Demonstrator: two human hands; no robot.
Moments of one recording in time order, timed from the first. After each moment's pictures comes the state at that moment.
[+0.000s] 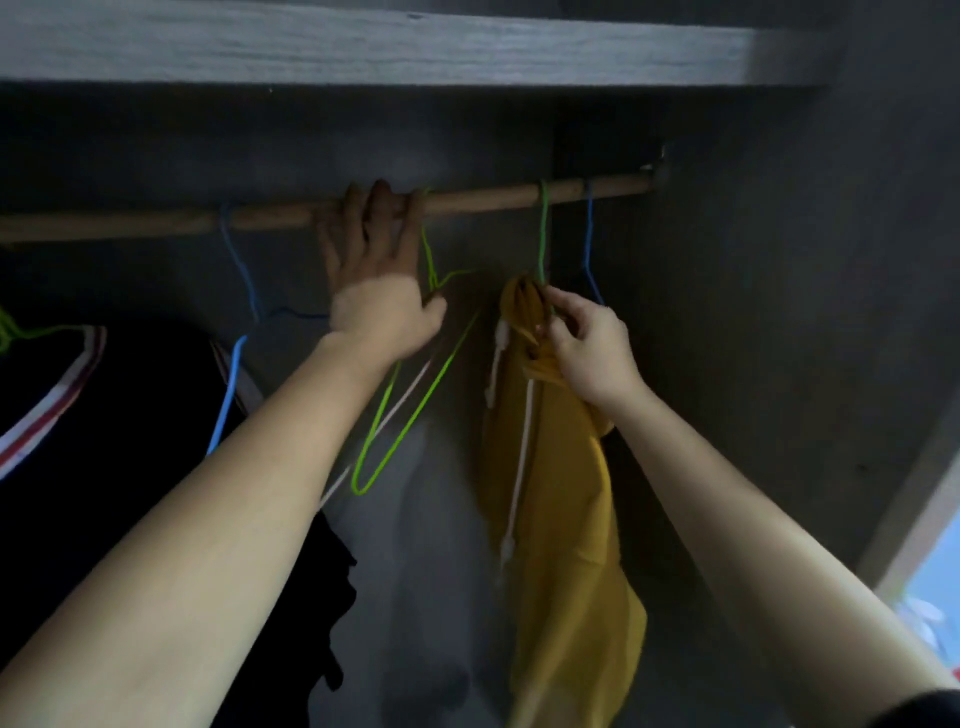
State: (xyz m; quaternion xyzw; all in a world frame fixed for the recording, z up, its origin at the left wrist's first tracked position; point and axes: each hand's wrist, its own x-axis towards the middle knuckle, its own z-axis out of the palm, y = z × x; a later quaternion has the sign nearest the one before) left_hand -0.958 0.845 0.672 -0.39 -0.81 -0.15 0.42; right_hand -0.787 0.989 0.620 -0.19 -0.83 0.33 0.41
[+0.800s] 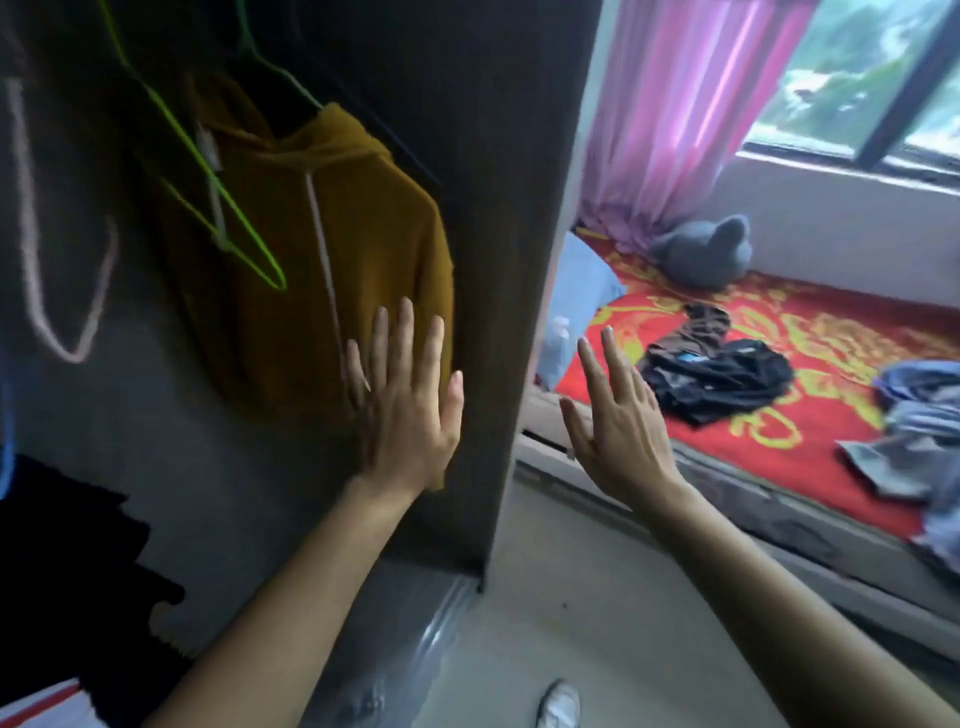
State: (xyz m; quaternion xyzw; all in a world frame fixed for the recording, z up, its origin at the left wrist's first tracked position) left_hand -0.770 0.745 0.433 -0.67 -0.64 -0.33 0.16; right_hand -0.531 0.774 0.416 -0.55 -0.79 -0.05 0.28
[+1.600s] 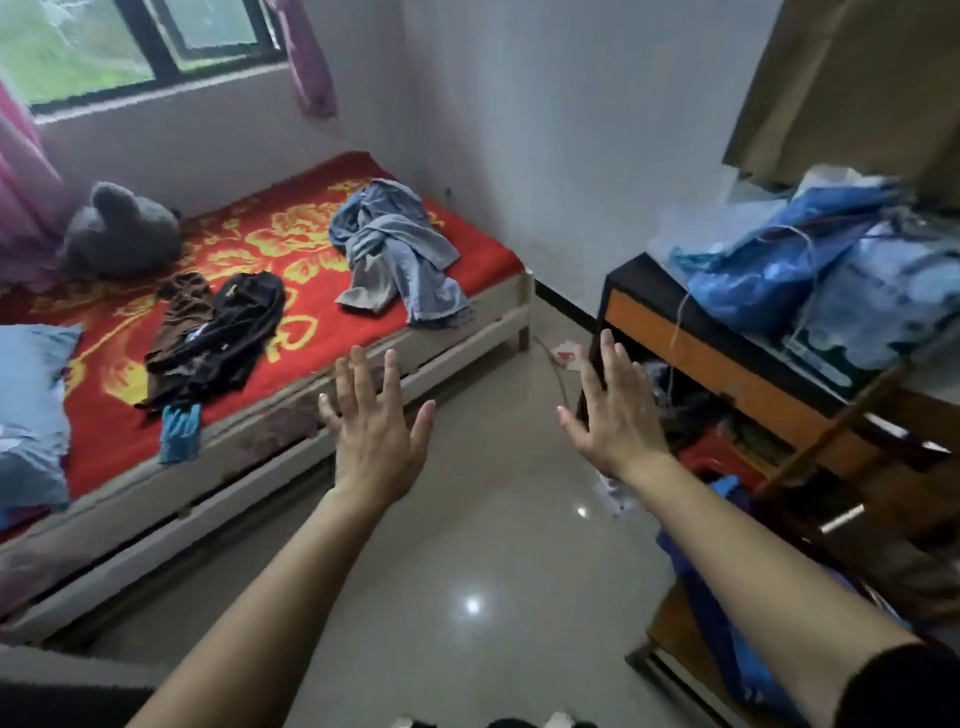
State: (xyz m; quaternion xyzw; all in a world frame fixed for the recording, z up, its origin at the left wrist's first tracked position) left_hand -0.233 0.531 0.348 -0.95 -0.28 -0.14 -0.06; right_hand -0.058 0.294 0.311 -0.92 -0.34 -0.10 0.15
